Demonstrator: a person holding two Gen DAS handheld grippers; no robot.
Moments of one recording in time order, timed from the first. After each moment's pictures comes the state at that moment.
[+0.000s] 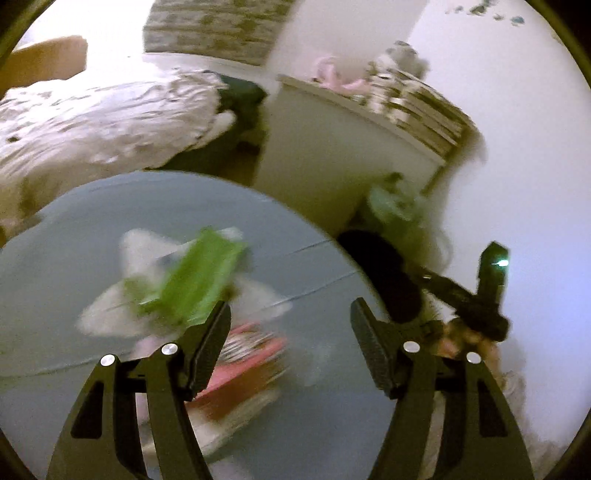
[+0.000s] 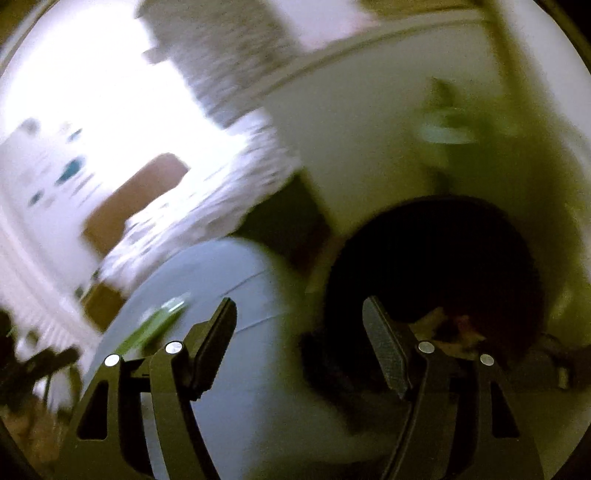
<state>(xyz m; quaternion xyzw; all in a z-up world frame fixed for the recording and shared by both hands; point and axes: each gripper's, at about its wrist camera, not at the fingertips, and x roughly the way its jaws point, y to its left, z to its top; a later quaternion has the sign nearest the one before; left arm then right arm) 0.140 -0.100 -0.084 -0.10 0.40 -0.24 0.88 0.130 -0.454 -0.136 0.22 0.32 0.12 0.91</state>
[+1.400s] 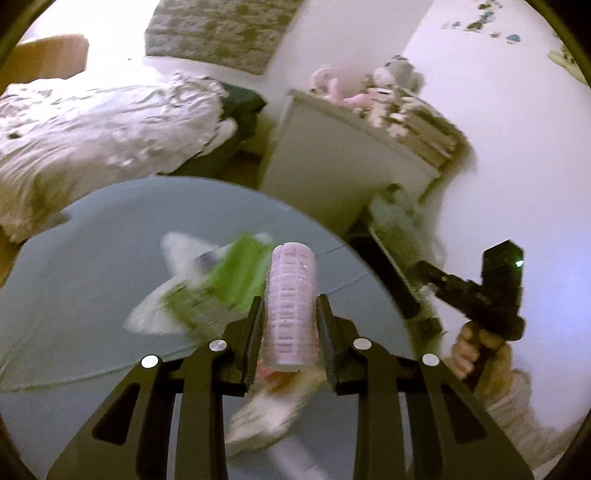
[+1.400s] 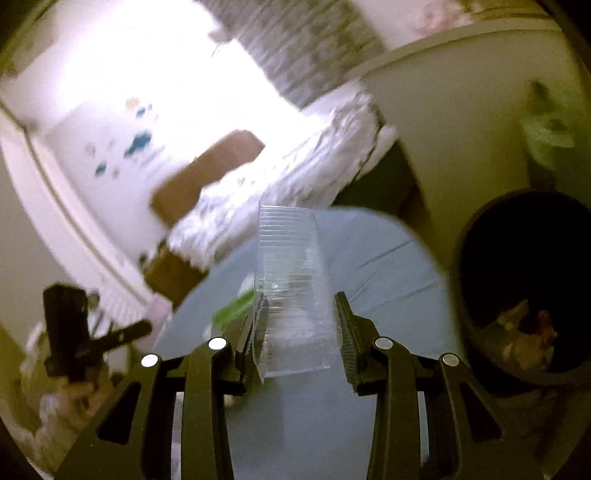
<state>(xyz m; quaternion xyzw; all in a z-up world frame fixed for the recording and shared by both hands) 0.139 -0.055 -0.078 -0.11 0.37 -0.28 0.88 0.108 -0.399 -0.104 0.25 0.30 0.22 0.89</state>
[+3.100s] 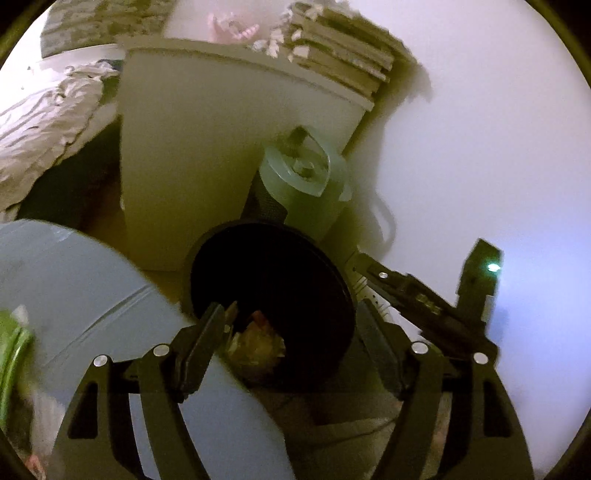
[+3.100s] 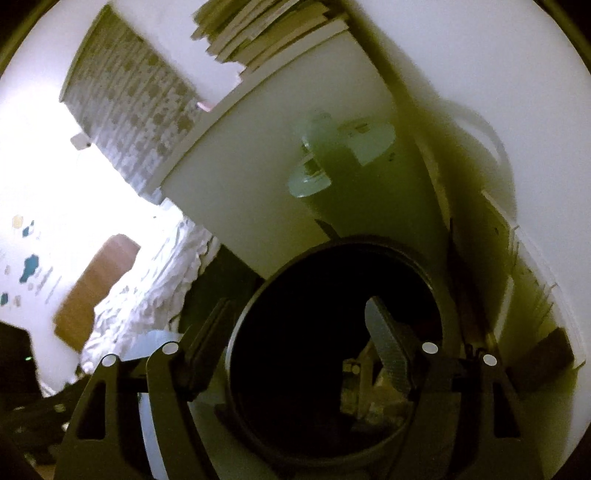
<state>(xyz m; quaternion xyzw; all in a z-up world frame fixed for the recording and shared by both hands) 0.208 -0.315 -0.090 -0.05 0.41 -0.39 0.82 0.125 -0.590 -0.168 0.35 0.26 -0.06 0.90</state>
